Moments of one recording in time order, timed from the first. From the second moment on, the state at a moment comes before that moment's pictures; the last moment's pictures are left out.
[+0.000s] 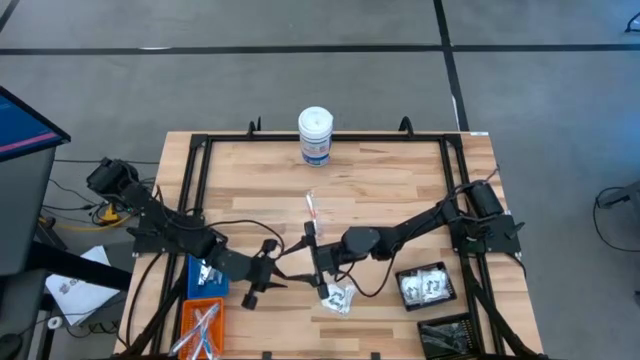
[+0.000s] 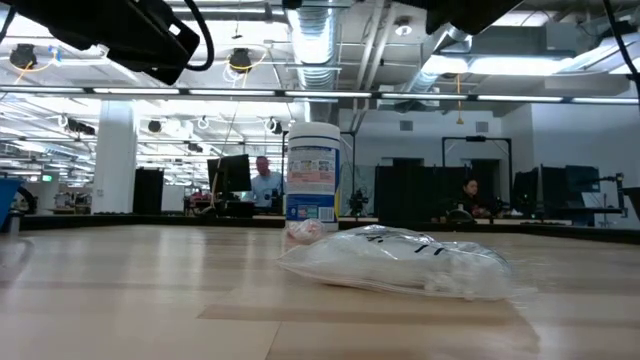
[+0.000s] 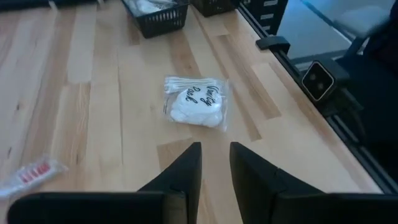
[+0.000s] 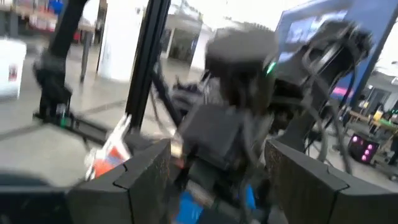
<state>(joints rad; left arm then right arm) -0.57 1.33 0.64 0.12 -0.27 -0.14 0.29 1.95 1.17 0.88 0.03 -0.27</state>
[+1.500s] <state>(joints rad) -0.56 1.33 0.64 0.13 -0.28 -0.18 -0.10 1.98 1.37 -0.43 0.19 0.83</state>
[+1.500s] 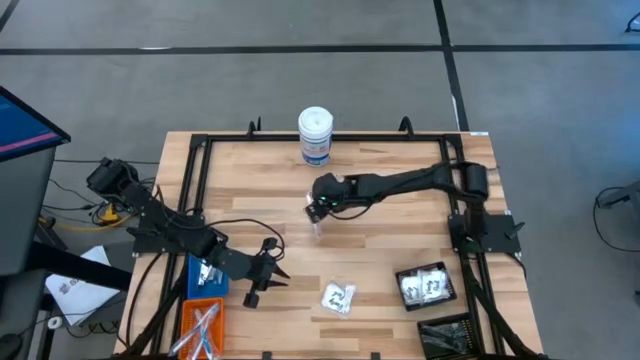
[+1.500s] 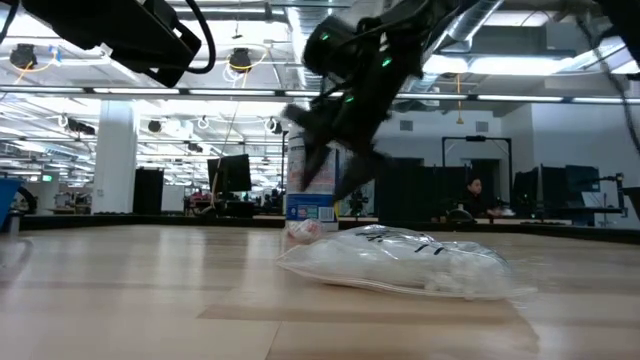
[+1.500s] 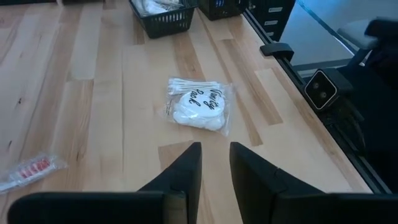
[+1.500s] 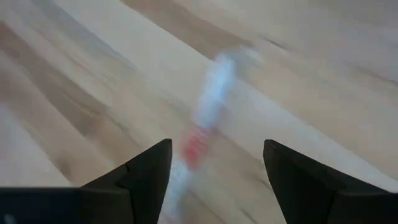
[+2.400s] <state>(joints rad) -0.55 1.33 0.62 0.16 -0.28 -0.19 -0.05 2.44 1.95 -0.88 0.16 0.67</state>
